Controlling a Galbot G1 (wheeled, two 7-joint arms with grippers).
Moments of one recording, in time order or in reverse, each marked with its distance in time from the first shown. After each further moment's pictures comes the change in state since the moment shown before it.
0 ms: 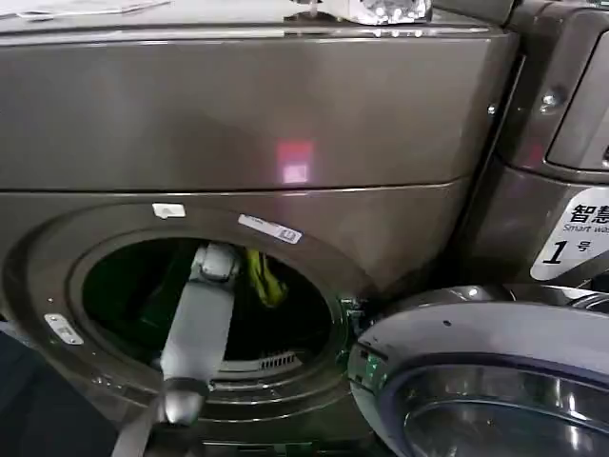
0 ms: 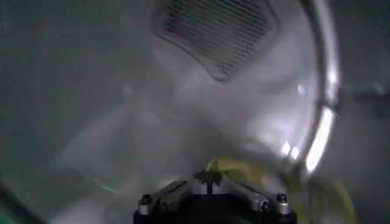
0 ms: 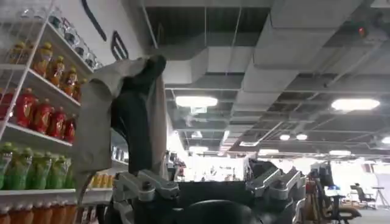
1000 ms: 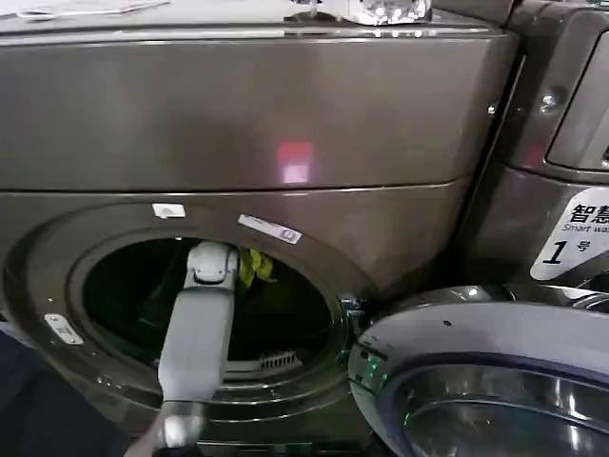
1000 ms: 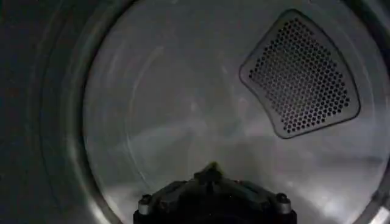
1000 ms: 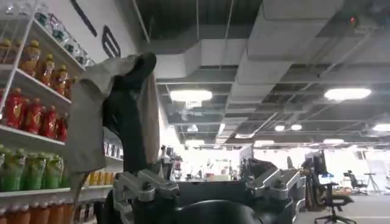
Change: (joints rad) left arm 0.056 -0.009 0.010 -0.183 -0.250 0.104 -0.180; right arm 0.009 0.000 0.026 0.025 0.025 -0.077 0.016
